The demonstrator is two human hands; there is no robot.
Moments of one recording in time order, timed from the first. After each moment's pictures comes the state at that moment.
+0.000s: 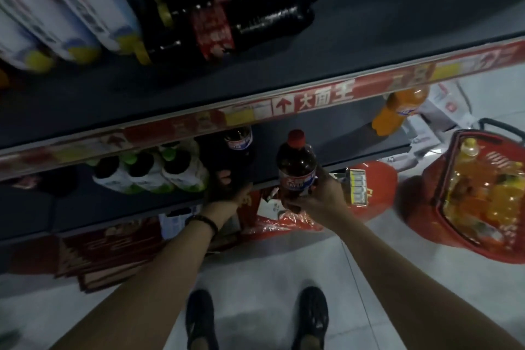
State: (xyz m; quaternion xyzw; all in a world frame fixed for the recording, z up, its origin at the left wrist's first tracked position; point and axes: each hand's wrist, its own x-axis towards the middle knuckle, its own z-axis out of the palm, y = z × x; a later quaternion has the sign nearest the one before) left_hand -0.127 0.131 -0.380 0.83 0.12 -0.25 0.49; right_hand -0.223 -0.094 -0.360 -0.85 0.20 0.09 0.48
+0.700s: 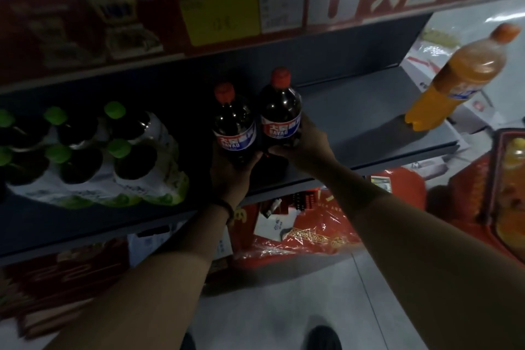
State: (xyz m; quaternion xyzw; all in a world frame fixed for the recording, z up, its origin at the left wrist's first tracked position) left_hand -0.038 0.082 -0.530 0.83 0.00 -0.05 0.55; right_hand -0.067 -0.102 -0.477 -0.87 0.17 -0.01 0.46
